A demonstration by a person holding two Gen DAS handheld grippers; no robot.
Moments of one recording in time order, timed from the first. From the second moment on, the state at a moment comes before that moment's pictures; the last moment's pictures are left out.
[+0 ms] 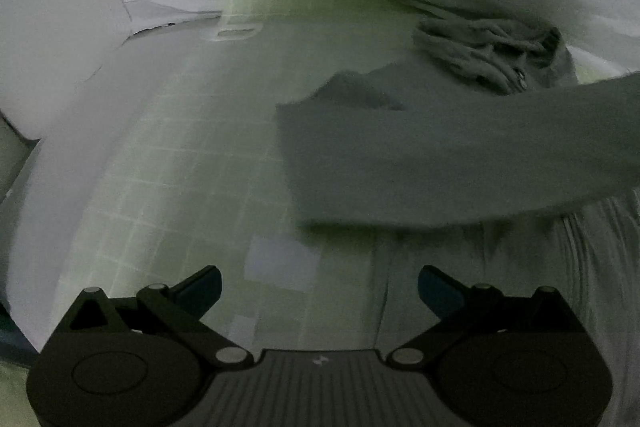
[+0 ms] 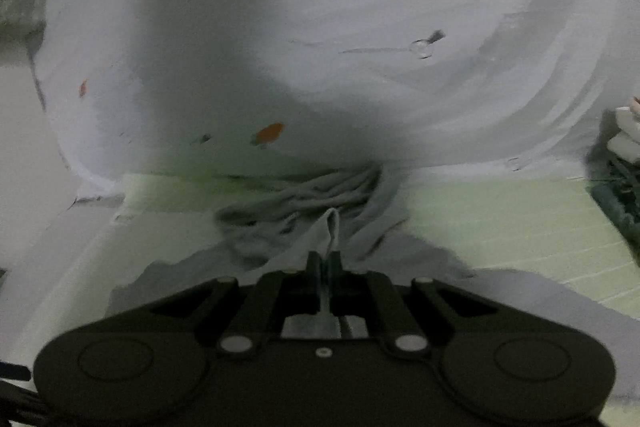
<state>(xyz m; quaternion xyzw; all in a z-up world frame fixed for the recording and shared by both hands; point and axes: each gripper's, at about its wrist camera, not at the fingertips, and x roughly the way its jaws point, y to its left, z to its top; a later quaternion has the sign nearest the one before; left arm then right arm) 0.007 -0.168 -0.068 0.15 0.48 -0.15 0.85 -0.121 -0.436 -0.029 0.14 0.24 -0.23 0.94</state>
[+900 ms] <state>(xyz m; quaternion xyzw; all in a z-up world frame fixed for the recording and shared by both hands) 0.061 -0.251 -0.125 0.24 0.50 -0.11 0.82 -0.230 -0.633 -0.104 0.23 0.24 -0.51 0.79</state>
